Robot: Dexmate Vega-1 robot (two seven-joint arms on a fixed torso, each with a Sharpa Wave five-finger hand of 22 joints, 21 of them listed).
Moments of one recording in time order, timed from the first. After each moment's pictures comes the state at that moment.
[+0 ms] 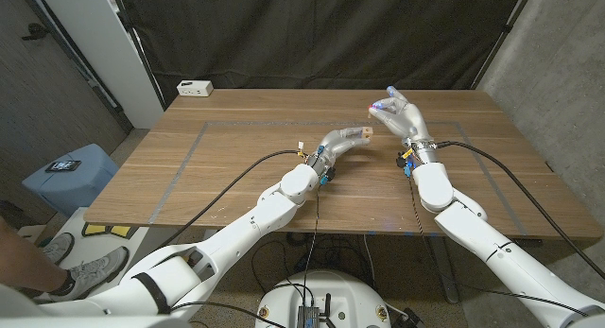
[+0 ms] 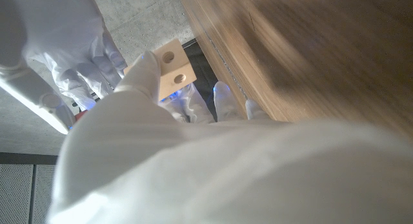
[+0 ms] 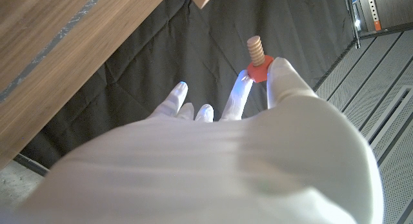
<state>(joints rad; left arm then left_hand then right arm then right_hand) 0.67 0.19 0.74 -1.17 -0.25 -0.26 0.10 0.98 0.01 0.34 -0.15 0.17 0.84 -0.22 0.20 0.19 0.83 -0.22 0.24 0.40 0.40 -0.04 0.22 0.20 0.05 0.14 0.20 0.18 -1.02 -0.58 -0.38 -1.69 0.01 0.26 -0.47 0.89 -0.03 0.41 -0.14 0.20 0.71 -0.14 0.72 0.41 0.21 -0.05 0.19 0.19 0.11 -0.04 0.21 0.20 0.39 -0.04 0.19 0.16</state>
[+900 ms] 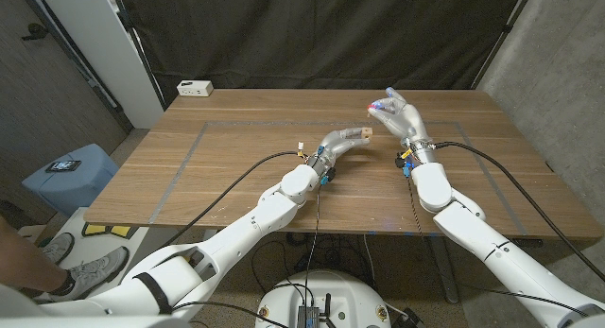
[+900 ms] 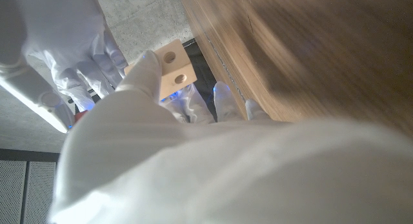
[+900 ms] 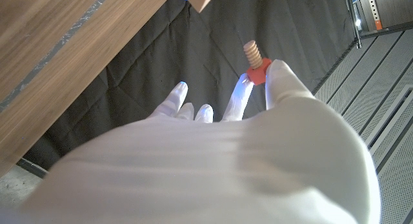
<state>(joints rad) 0.67 0.18 0.74 -1.17 -0.26 -0.25 0.10 0.99 0.02 0.34 -0.16 0.17 0.84 -0.22 0.20 0.19 0.83 -0.22 0.23 0.41 0.40 -0.04 0.22 0.20 0.05 0.14 0.20 0.18 -1.01 -0.57 -0.38 -1.67 0.01 0.26 -0.46 0.88 -0.01 0.40 -0.13 0.21 0.69 -0.15 0.71 0.42 0.21 -0.04 0.19 0.19 0.11 -0.04 0.21 0.20 0.39 -0.04 0.19 0.16</state>
